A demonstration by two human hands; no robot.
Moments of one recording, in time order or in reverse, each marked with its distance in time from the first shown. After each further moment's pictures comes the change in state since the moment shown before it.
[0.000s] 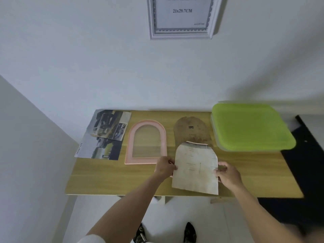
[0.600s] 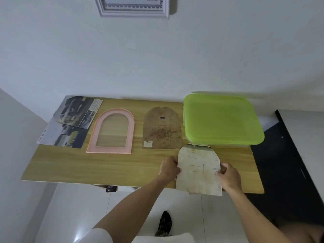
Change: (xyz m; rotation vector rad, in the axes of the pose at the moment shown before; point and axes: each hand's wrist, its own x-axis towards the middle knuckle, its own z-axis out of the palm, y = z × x) left_hand 0.010 0.024 0.192 0.219 0.001 -0.001; right_hand 0.061 0.095 -0.127 -0.292 0.086 0.014
